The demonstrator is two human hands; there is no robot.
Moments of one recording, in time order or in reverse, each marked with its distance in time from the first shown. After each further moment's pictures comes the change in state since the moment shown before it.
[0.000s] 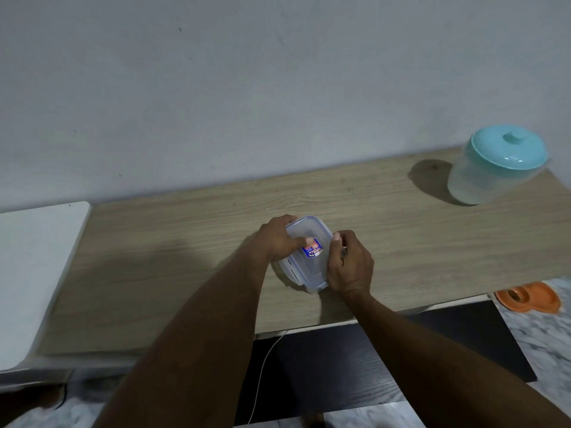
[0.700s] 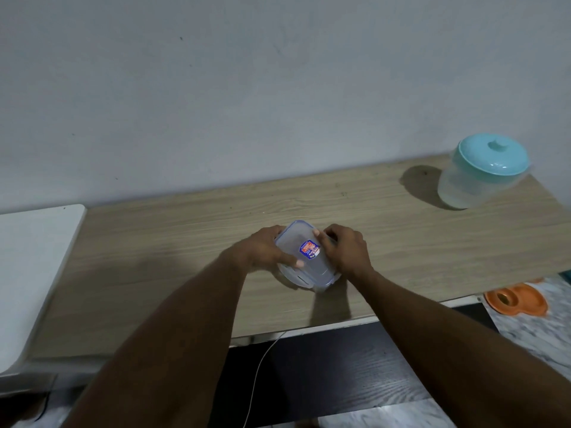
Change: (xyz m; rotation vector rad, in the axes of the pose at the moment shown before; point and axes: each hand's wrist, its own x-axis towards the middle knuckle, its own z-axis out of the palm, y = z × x) left_hand -0.014 -0.014 -0.015 -0.153 -0.247 0.067; right_hand 0.048 0.003 -0.009 -0.187 -0.328 -0.031
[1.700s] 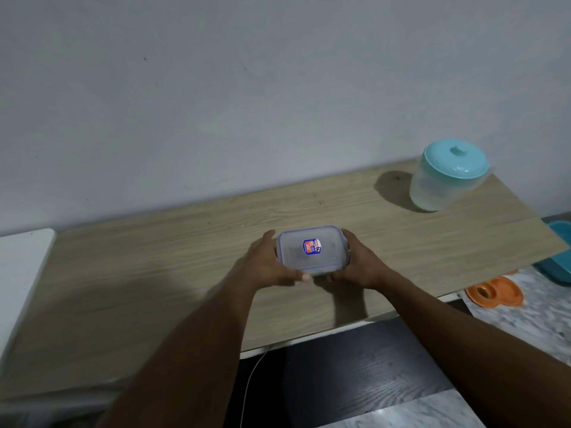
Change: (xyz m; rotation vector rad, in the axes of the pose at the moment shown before) left_hand 0.018 0.007 0.044 0.077 0.221 0.009; right_hand -0.011 0.041 -0.074 0.254 -0.349 0.002
